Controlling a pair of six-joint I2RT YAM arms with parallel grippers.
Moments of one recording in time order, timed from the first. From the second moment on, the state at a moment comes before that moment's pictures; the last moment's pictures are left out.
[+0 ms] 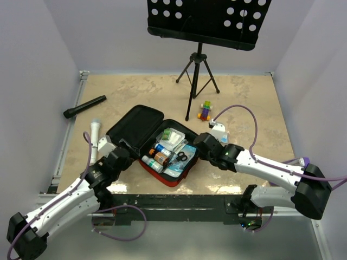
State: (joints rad) left arm -0.71 0.60 0.36 -0.54 -0.55 -1.23; right arm 0.93 1.18 0.74 -0.50 0.53 0.99
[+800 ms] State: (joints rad) left arm -0.52 0.59 0.13 -0.02 -0.44 -1.28; right arm 0.93 1.18 0.70 -0.39 0.49 0.92
